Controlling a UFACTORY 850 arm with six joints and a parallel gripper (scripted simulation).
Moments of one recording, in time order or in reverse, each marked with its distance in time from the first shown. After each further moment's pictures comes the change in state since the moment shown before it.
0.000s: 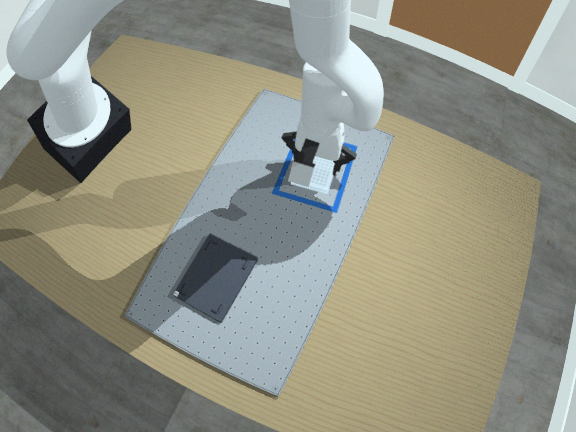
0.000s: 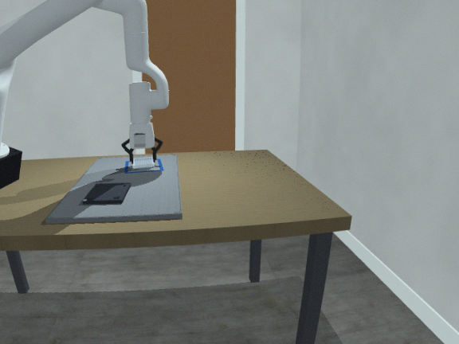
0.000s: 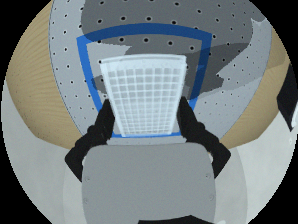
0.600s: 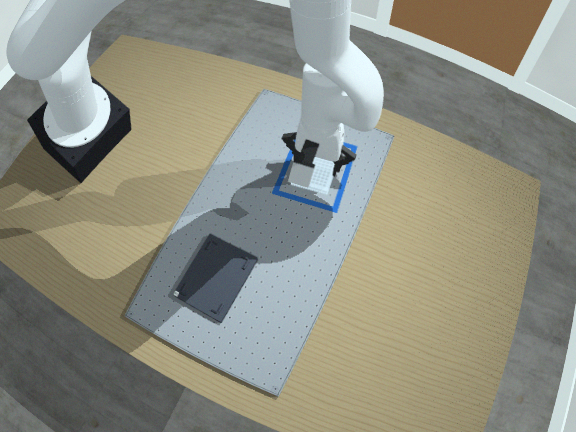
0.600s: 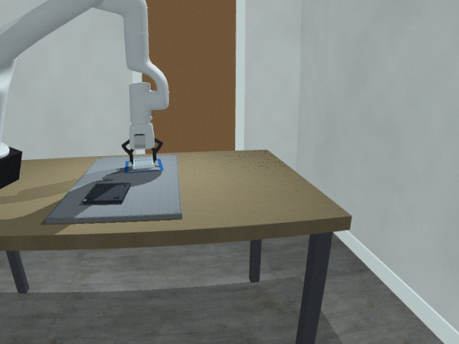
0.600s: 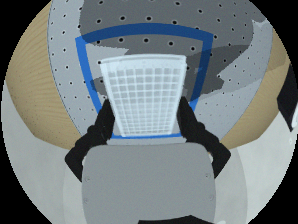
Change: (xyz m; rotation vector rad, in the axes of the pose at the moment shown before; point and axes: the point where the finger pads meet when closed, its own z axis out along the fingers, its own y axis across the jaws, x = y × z) arm 0.000 0.000 0.003 0.000 0.000 0.000
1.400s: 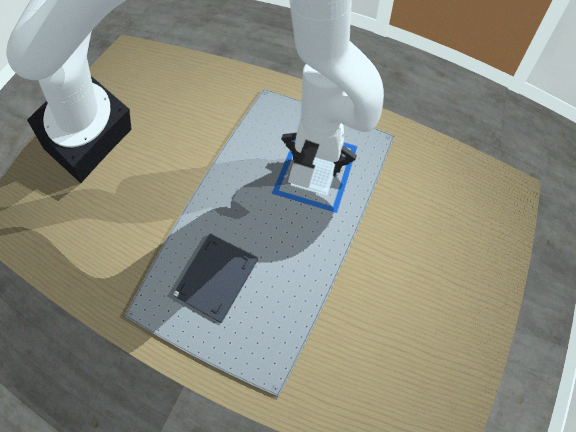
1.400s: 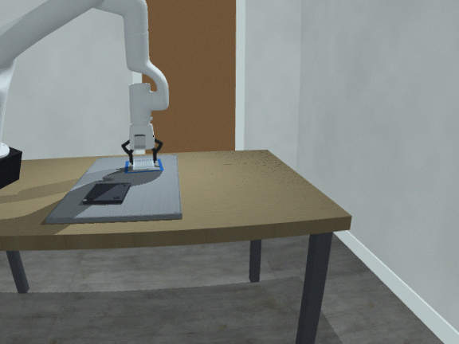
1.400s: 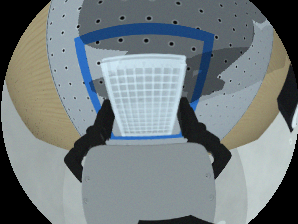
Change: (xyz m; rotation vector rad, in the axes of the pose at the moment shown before) arm 0.000 0.000 0.002 0.000 0.000 0.000
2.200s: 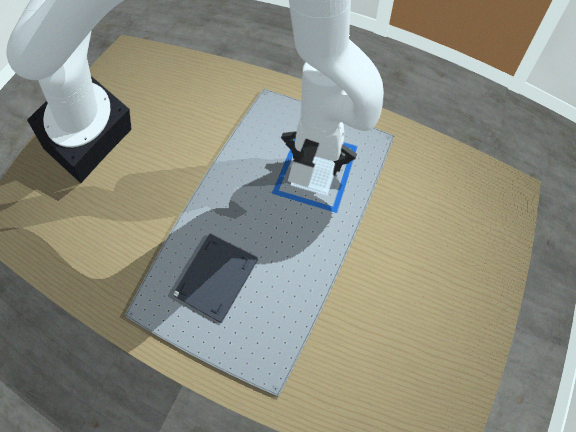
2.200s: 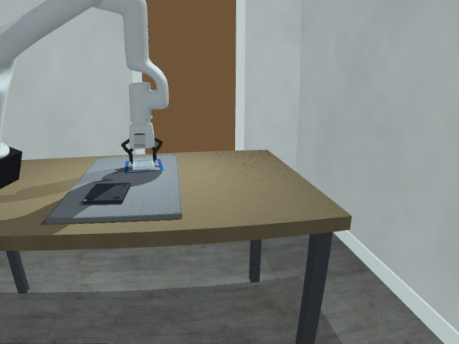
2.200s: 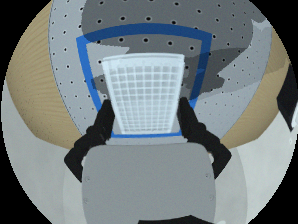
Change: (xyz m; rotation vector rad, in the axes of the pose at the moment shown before) arm 0.000 0.000 -0.004 0.001 0.000 0.000
